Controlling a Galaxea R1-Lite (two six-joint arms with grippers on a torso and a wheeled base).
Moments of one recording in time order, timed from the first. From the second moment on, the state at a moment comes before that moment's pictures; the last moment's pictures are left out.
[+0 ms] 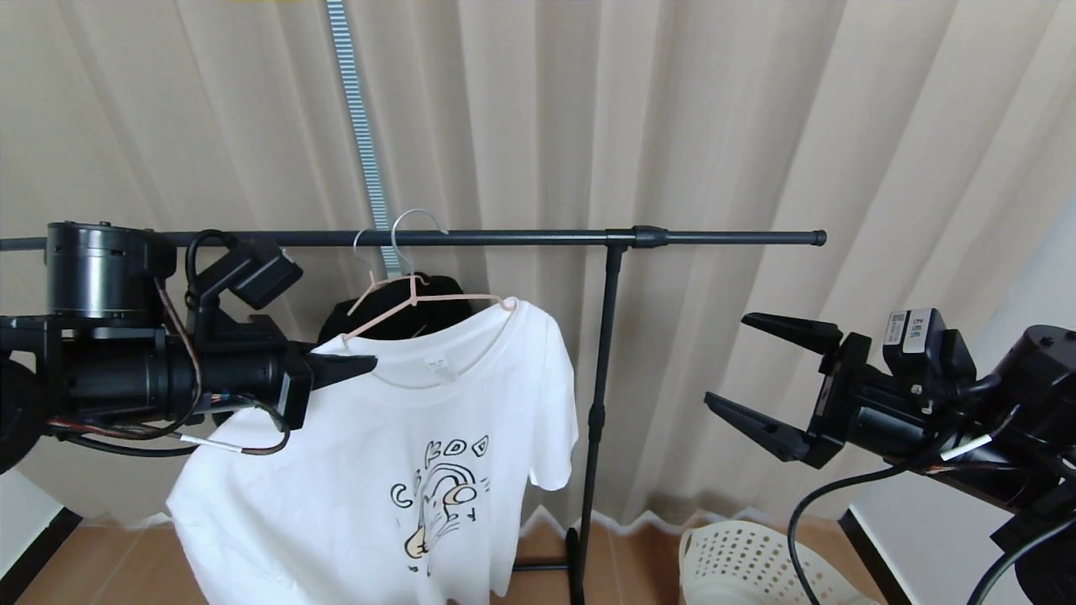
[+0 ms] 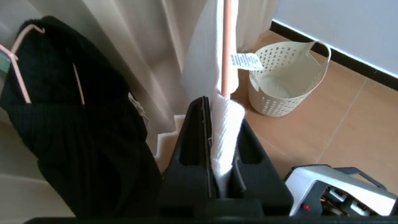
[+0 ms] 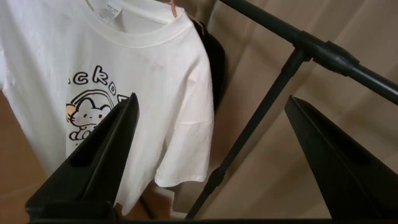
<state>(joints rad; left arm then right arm) -0.12 1.59 -0.85 -0.23 -0.58 0.37 0.21 1.79 -0.36 -1.47 0.71 -0.25</state>
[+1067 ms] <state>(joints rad) -0.32 1.94 -1.21 -0.26 -0.20 -0.11 0.21 1.79 -0.36 -1.47 0.71 -0.25</state>
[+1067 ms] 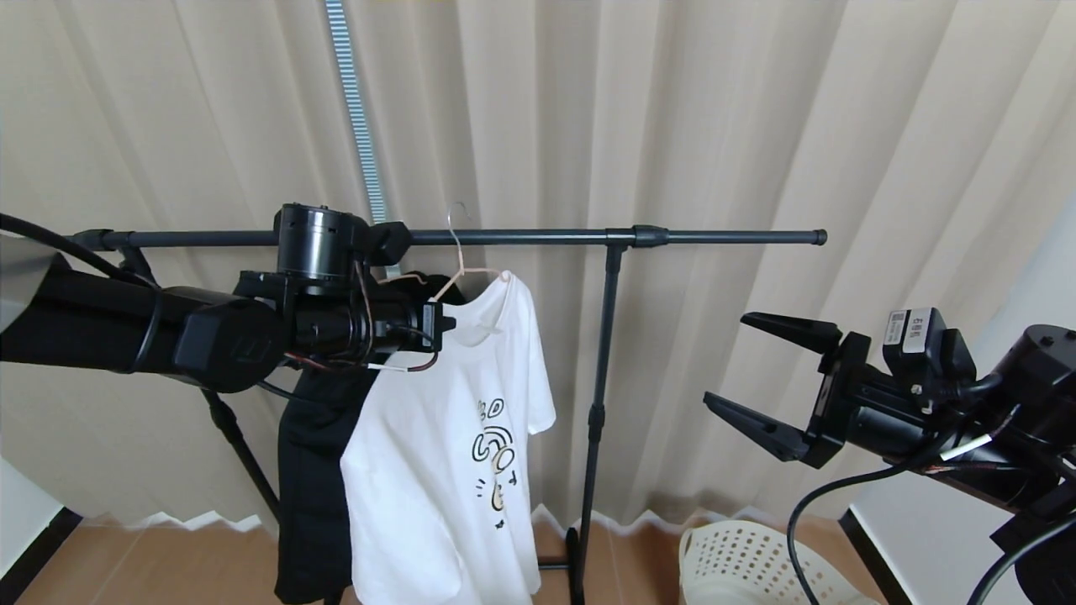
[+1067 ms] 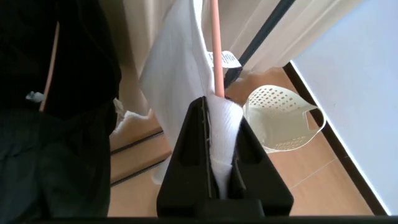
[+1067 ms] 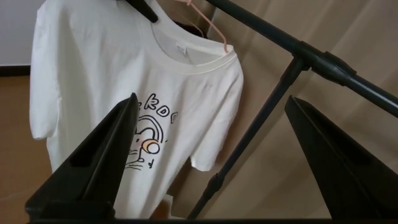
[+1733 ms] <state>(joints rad) -0.32 2.03 -1.23 -0.41 -0.20 -0.17 0.21 1.79 -0.36 -1.47 0.71 -0.25</state>
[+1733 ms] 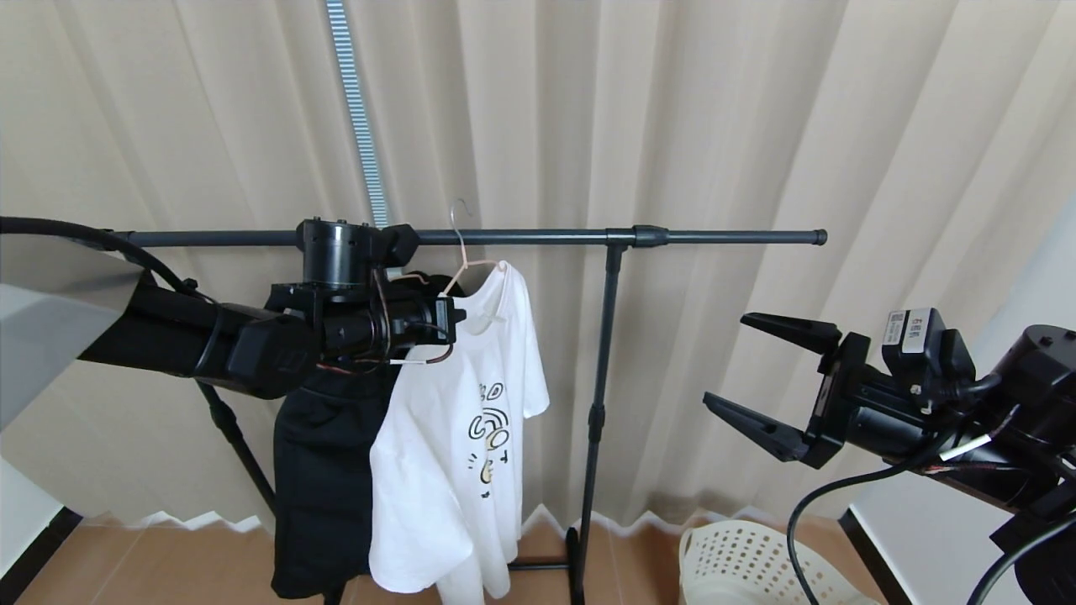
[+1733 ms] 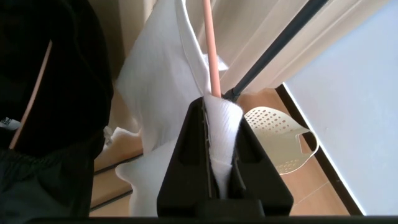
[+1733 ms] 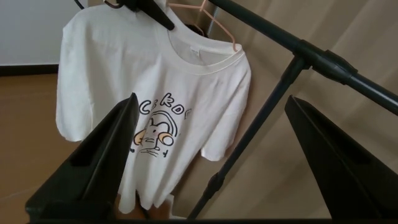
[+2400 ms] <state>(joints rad) -0.32 2.06 -1.23 -0.41 -0.20 -0.17 0.21 1.79 -0.36 -1.47 0.71 -0.25</state>
